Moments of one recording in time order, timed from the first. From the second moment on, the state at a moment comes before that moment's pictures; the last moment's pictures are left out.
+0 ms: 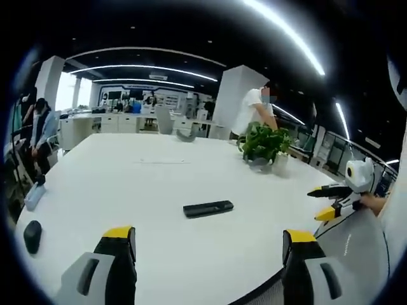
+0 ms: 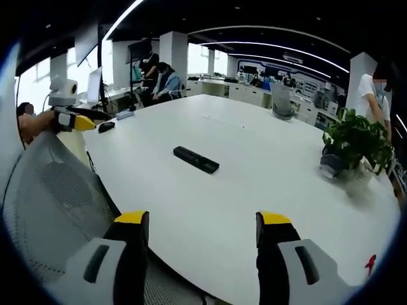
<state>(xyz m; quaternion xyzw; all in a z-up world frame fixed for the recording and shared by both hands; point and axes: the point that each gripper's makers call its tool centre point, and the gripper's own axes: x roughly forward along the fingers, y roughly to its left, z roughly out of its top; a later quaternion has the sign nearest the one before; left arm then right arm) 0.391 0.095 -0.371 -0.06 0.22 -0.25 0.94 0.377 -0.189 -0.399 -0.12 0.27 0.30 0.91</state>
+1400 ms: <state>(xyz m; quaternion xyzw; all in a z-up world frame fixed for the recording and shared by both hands) 0.476 0.045 -0.450 0.18 0.38 -0.46 0.78 0.377 -0.195 -0.402 -0.11 0.28 0.29 0.91</state>
